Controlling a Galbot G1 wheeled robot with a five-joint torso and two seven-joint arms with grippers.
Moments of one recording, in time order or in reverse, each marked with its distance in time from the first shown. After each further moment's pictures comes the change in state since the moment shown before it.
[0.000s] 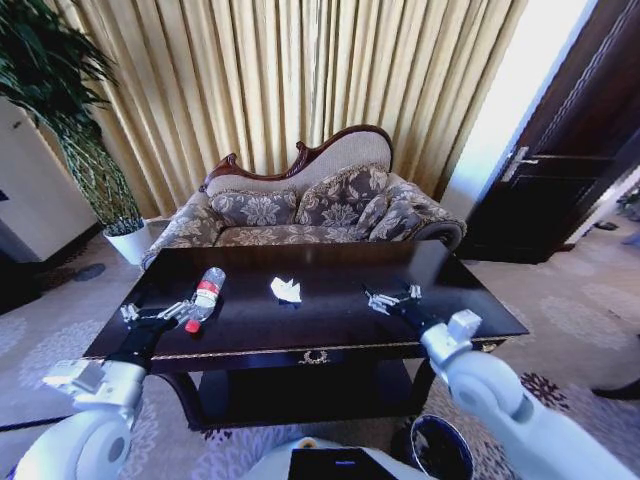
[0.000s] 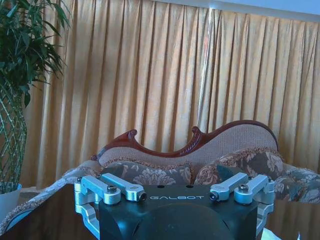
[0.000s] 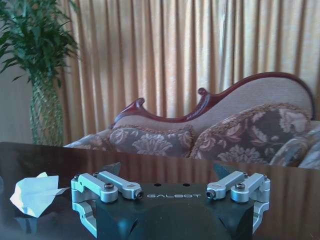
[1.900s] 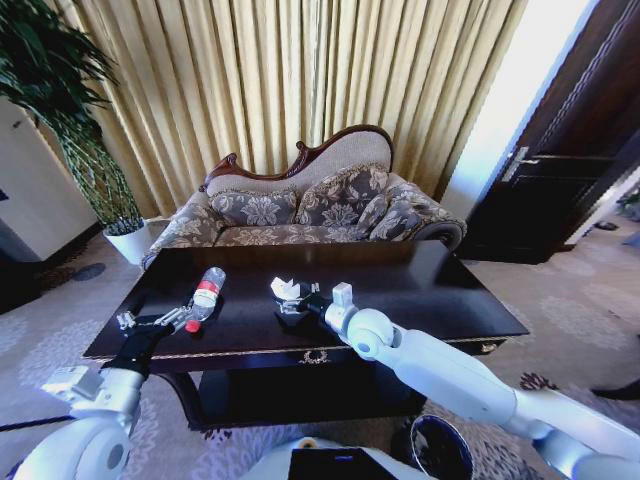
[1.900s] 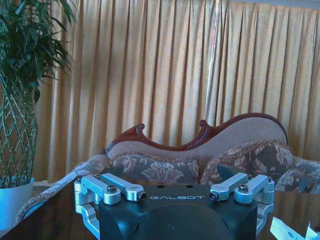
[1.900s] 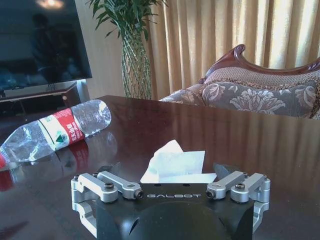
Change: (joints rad) left arm 0.030 -0.014 -0.014 0.000 0.019 -0.009 -0.009; right arm 0.796 0.229 -0.901 -0.276 0.127 -0.131 0.111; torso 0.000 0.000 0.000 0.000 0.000
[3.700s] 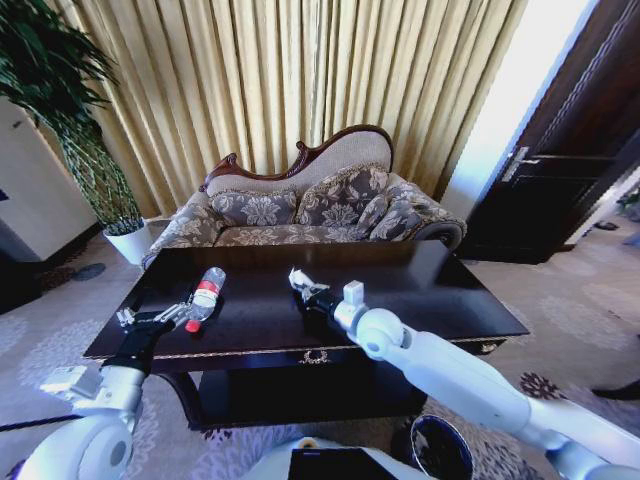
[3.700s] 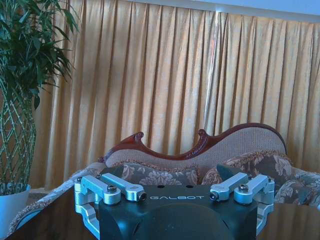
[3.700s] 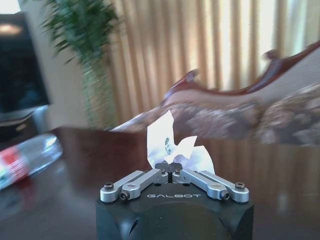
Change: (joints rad) left arm -0.014 -0.014 0.007 0.000 -0.002 -0.022 0.008; right arm -0.149 -0.068 0.241 0.061 -0.008 0.037 0.043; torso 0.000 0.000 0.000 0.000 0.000
